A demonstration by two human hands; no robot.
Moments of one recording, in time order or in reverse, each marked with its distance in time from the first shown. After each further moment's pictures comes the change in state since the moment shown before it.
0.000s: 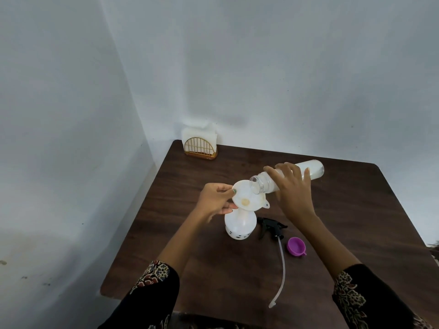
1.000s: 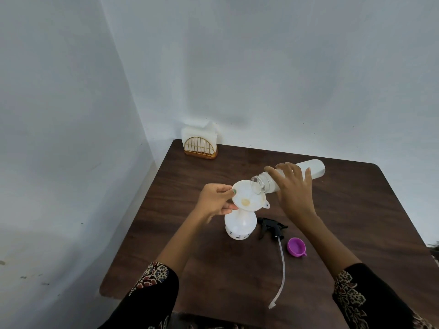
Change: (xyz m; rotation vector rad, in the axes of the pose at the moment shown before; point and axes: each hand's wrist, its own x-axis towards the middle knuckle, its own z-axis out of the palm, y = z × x) left_hand 0.001 -0.002 0.000 -0.004 0.003 -0.024; right_hand 0.001 0.009 0.009 -0.095 -0.043 -0.010
